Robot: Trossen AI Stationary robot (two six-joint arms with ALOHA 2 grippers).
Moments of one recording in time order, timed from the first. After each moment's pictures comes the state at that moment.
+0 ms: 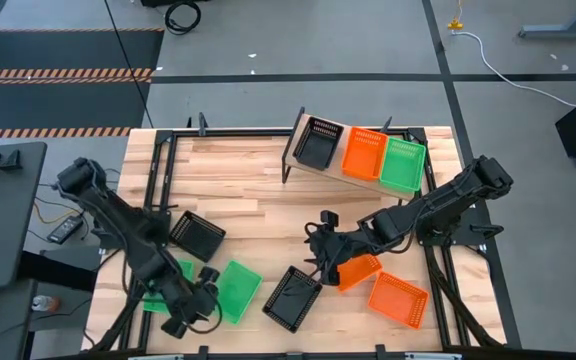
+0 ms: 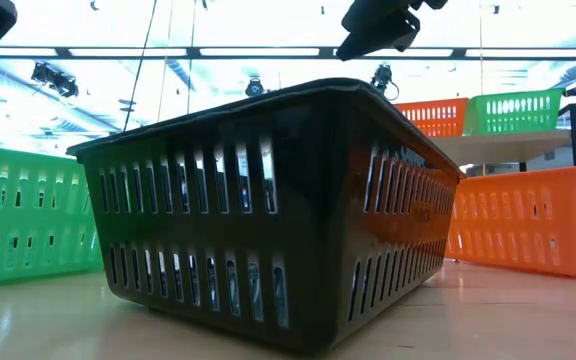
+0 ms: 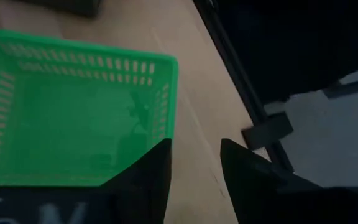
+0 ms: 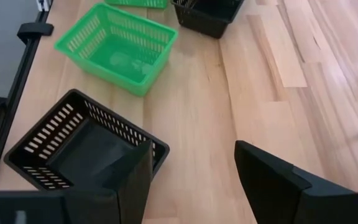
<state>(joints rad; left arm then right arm) -0.84 1.38 0.88 -0.44 -0.05 -0.44 0.40 1.57 1.20 -0.42 0.33 0.32</state>
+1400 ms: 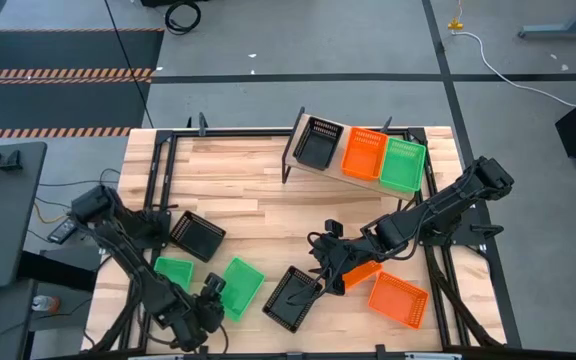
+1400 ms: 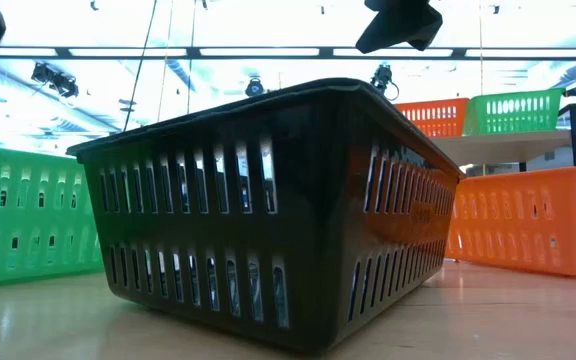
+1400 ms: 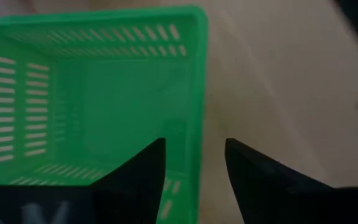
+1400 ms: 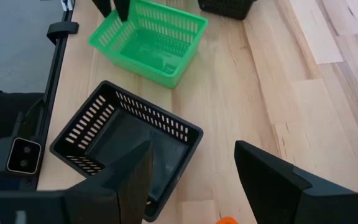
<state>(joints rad) -0.94 1.70 1.04 -0.63 -0.35 -0.35 0.45 1.57 1.20 -0.45 0.29 0.45</state>
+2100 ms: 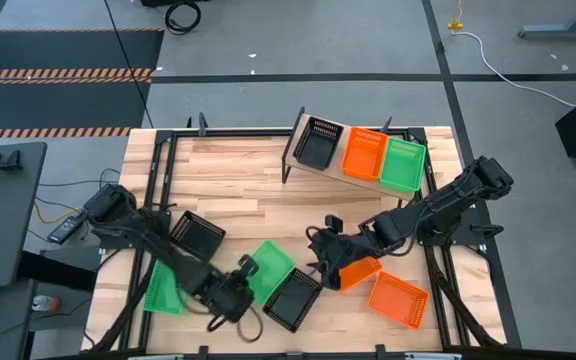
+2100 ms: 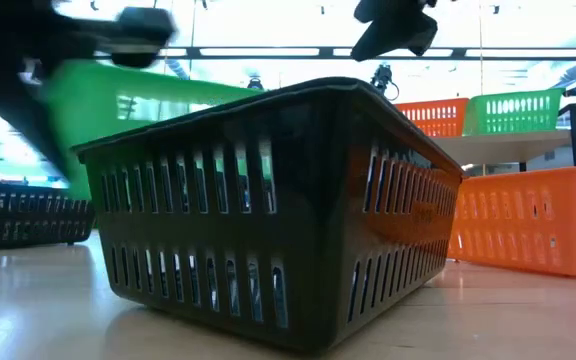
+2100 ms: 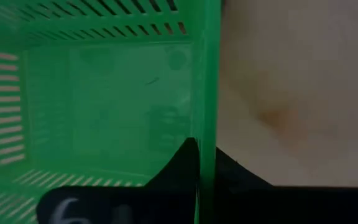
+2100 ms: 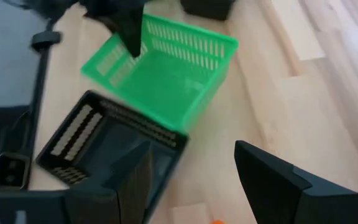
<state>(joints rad) -0.65 1.74 1.14 -0.63 -0.37 0.19 0.41 1.57 1.20 -0.46 0.31 0.49</state>
